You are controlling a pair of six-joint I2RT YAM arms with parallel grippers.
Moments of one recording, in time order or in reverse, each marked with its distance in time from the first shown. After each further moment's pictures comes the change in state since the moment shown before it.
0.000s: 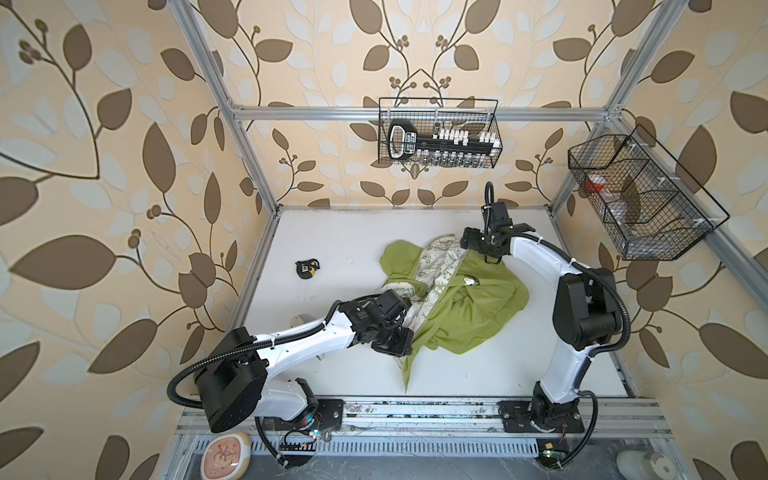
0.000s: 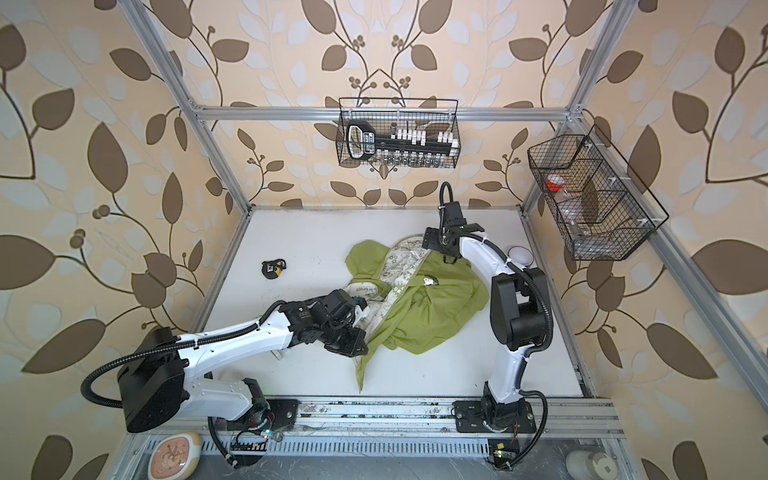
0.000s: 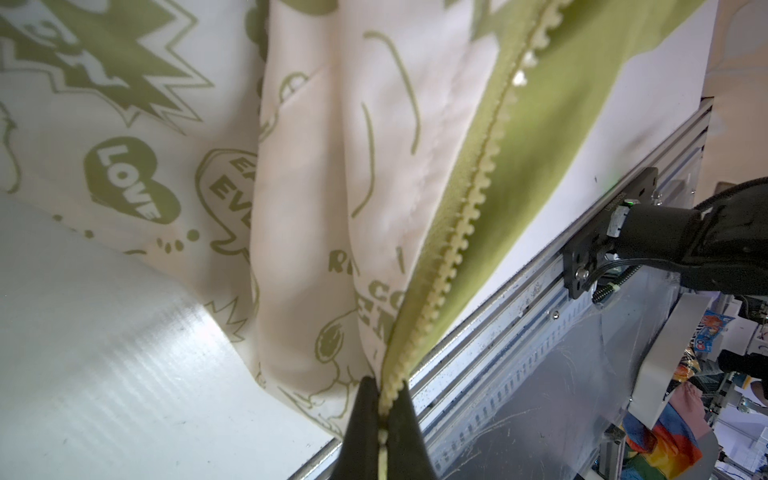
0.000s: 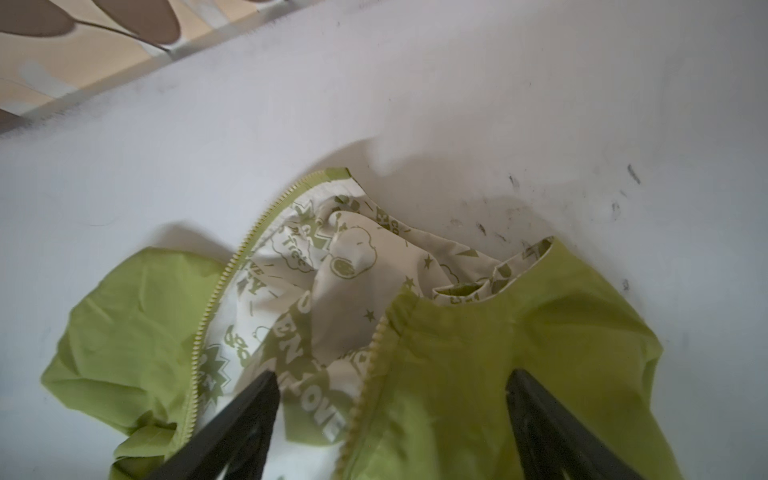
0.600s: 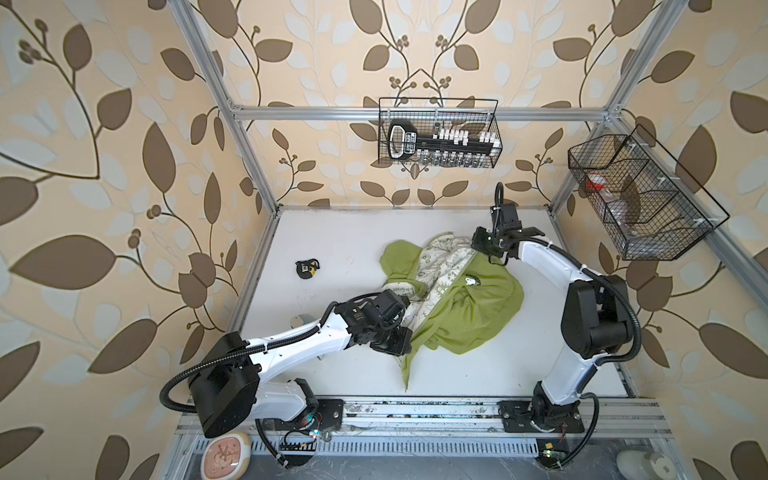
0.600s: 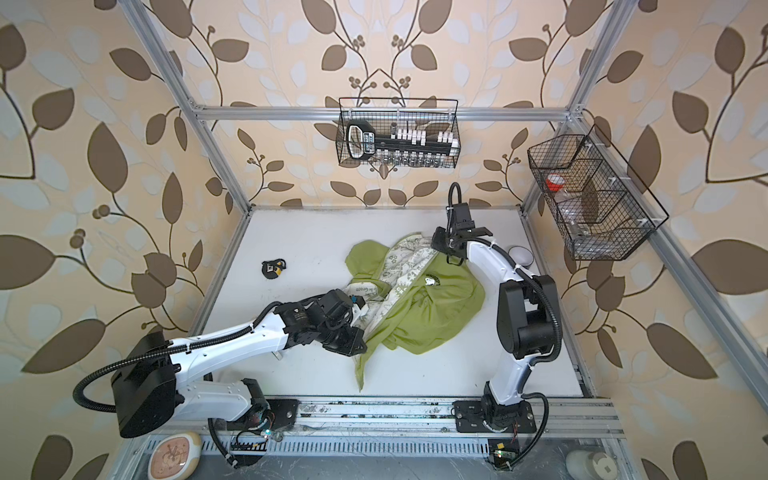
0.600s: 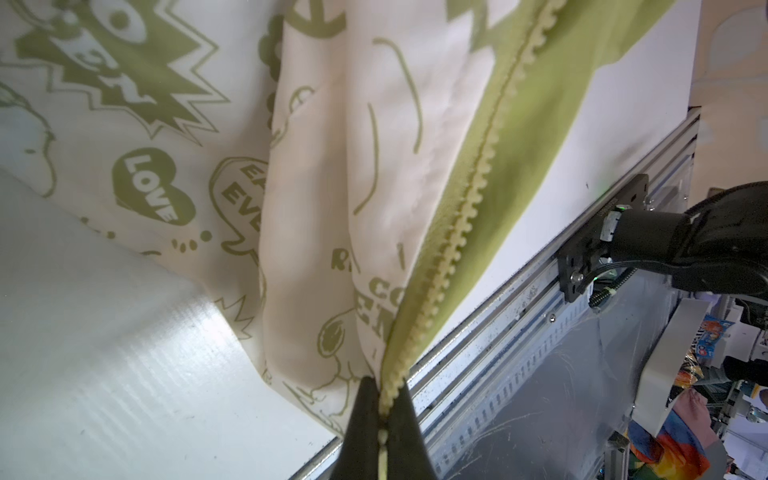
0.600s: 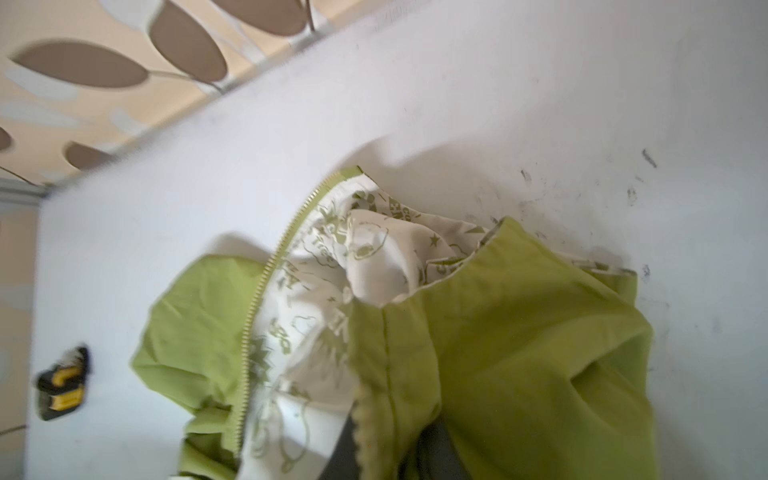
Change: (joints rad) left arm 0.000 -0.046 -0.004 0.000 -0.016 0.000; right arm -0.029 -0.114 -0.029 0.043 -0.096 0.063
